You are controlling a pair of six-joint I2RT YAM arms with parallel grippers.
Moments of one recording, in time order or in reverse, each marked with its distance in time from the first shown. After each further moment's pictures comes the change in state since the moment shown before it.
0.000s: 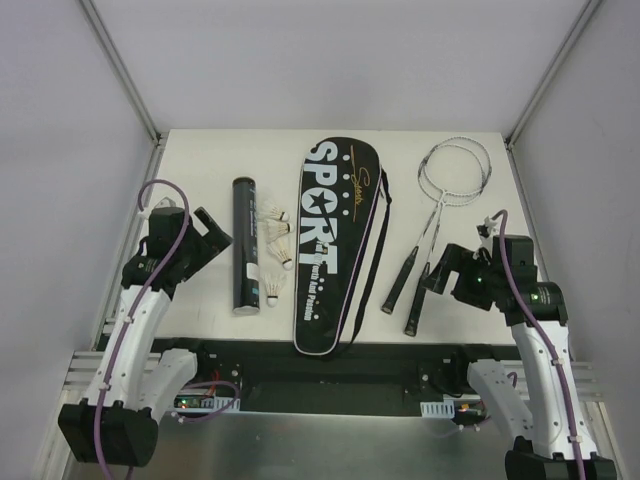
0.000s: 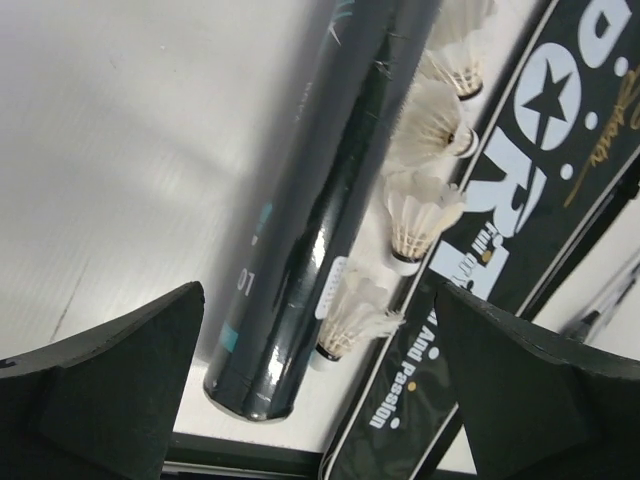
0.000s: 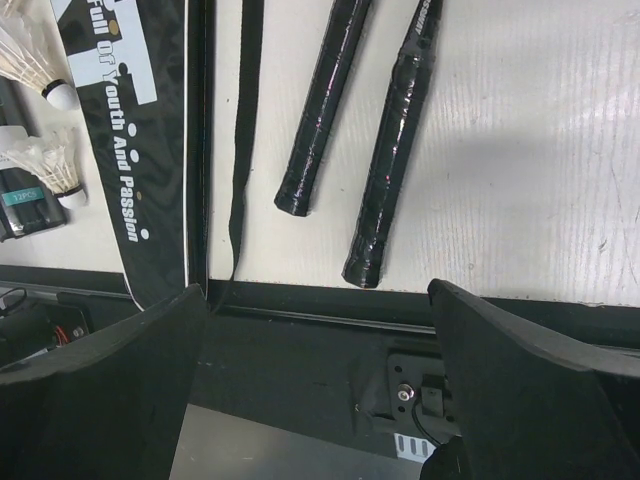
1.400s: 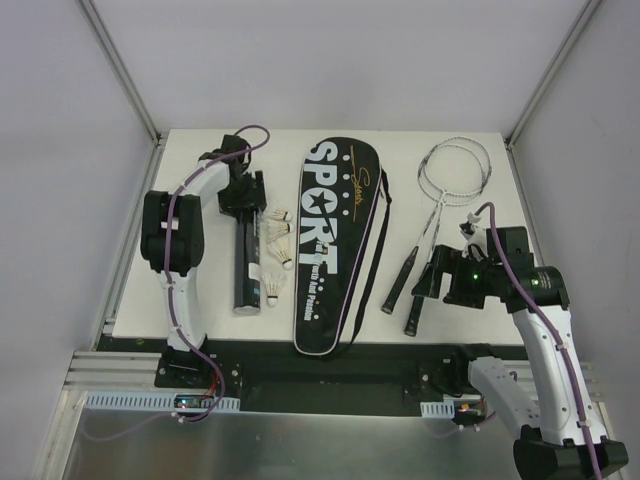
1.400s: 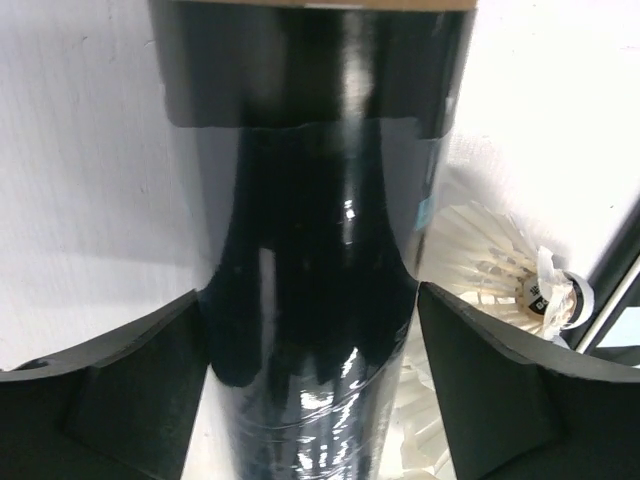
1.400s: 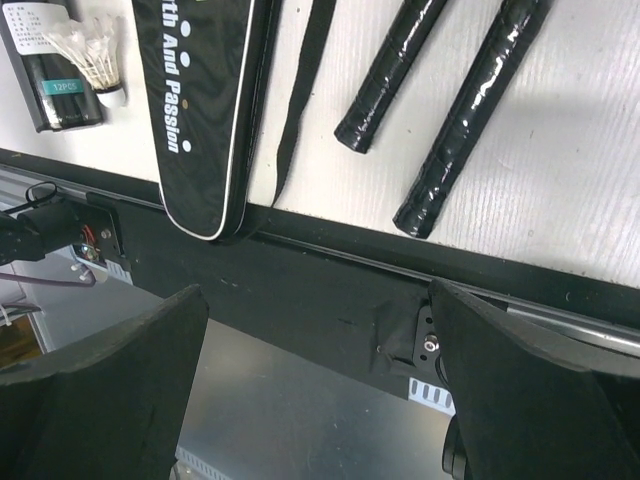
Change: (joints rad) left arm -0.075 1.282 0.827 0.002 0.031 0.430; right arm 0.062 0.096 0.100 -0.106 -0.150 -0.077
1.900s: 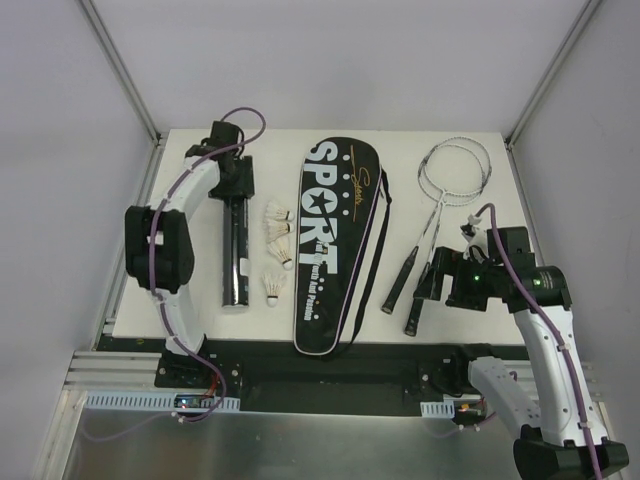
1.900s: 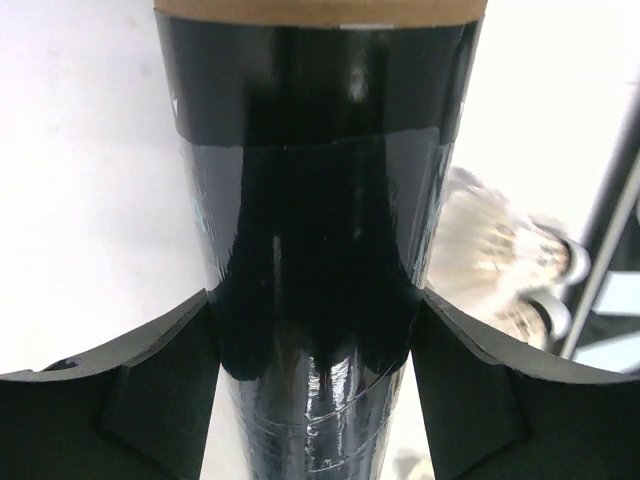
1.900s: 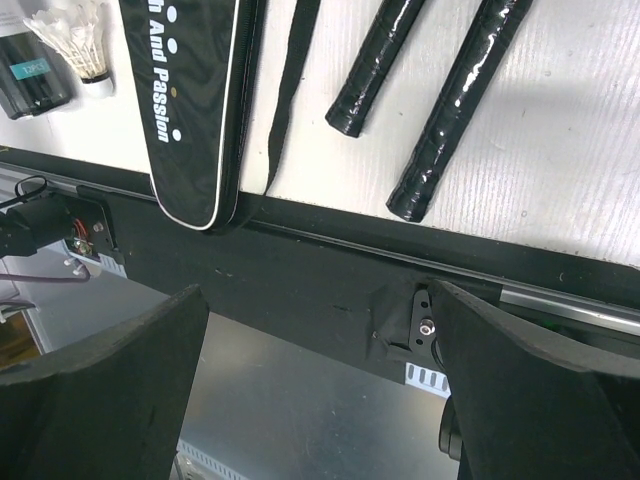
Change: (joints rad) left arm -0.022 -0.106 -0.001 -0.010 -0.138 0.092; right arm 0.000 0.000 0.019 -0.055 0.021 -0.005
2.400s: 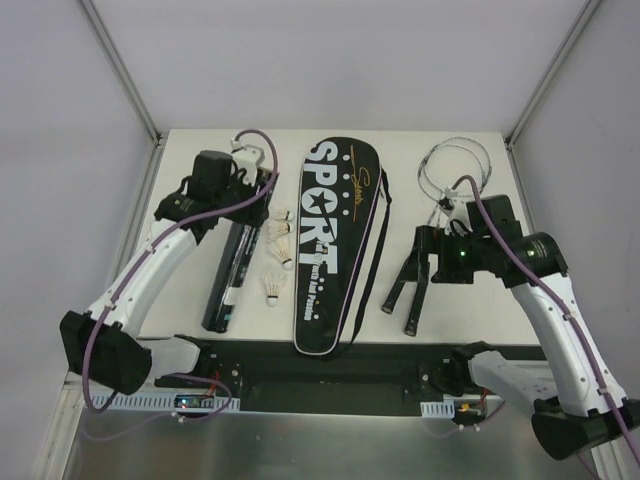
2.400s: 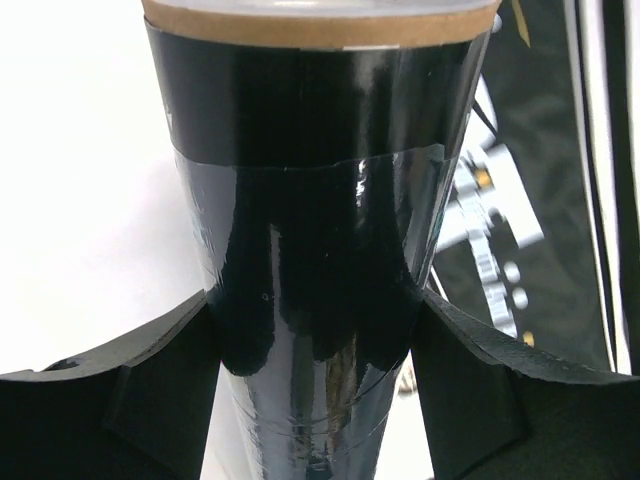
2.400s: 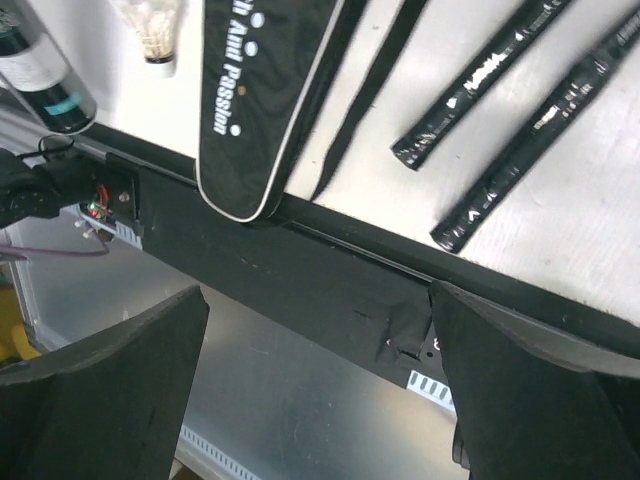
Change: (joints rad) left arm -0.154 -0.673 -0.332 0.063 0.134 0.192; right arm 0.171 0.164 0.204 0.017 0.022 0.018
